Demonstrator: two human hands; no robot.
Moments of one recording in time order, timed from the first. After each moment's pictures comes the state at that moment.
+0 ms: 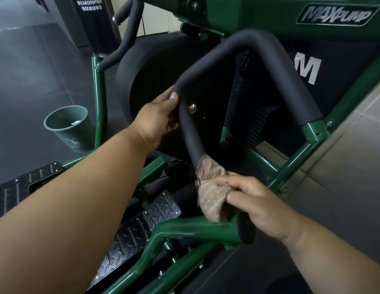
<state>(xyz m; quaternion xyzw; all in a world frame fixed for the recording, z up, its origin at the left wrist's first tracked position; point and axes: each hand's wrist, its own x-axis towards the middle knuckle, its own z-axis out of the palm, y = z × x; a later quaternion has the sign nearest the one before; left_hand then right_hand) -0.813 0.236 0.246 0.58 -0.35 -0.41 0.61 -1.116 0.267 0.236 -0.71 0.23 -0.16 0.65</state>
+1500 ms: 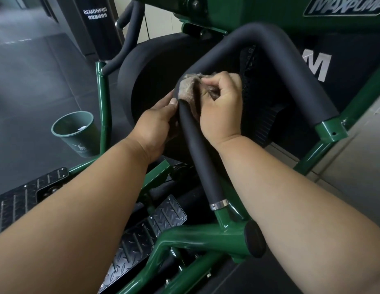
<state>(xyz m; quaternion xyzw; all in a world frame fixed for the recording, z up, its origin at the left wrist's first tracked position) -0.824 0.244 0.248 0.54 -0.36 -0.43 0.63 -0.961 0.161 0.265 -0.67 0.29 -0.62 0.28</state>
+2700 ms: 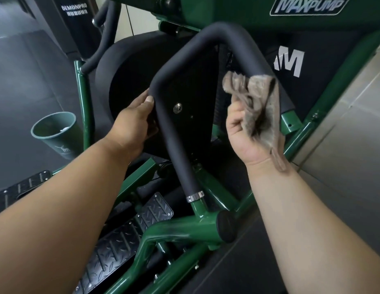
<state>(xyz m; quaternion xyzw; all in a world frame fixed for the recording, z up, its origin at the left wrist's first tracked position) -0.830 0.245 0.246 0.58 -0.35 -0.38 0.63 -1.088 0.165 0.269 0.01 -0.06 -0.39 0.92</state>
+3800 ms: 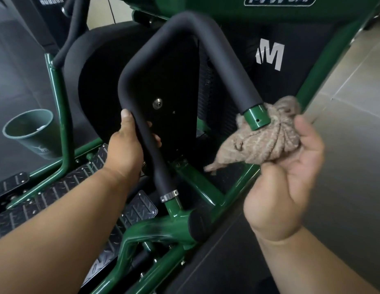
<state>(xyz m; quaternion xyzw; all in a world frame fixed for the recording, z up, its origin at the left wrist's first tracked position) -0.928 0.269 0.243 0.63 -0.18 -0.33 0.68 -1.155 0.255 0.244 -0.53 0.20 -0.71 0.41</state>
